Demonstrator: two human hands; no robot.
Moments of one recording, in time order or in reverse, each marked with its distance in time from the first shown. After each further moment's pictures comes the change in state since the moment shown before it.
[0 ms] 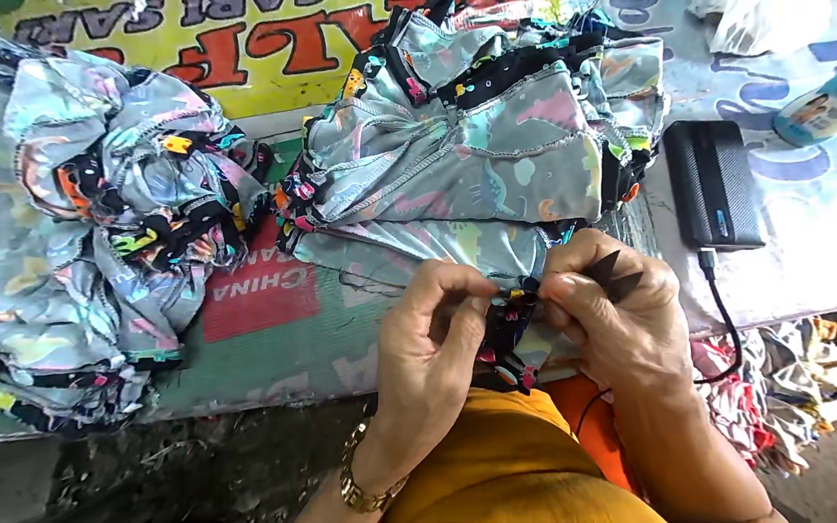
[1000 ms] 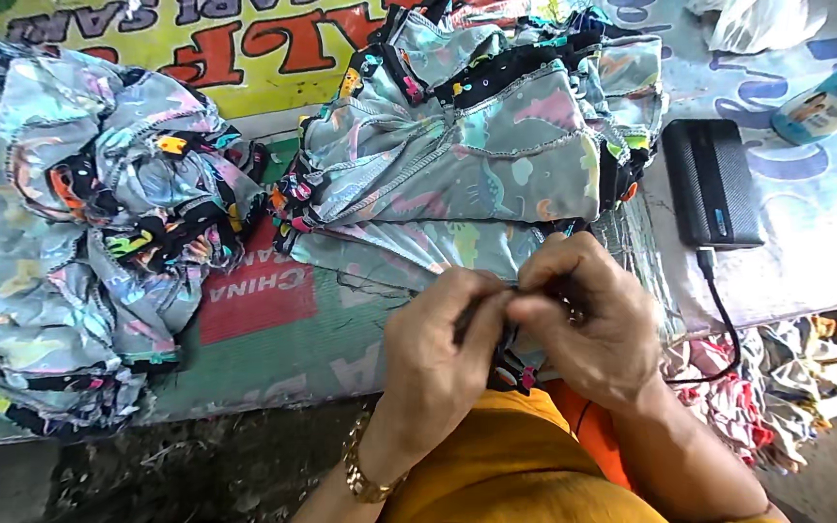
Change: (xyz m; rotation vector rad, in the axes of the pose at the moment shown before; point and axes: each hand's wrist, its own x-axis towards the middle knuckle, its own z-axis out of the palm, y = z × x) left_hand 0.004 -0.004 0.000 0.274 -0.067 0.144; right_hand 0.001 0.000 0.012 -0.467 -0.016 -0.191
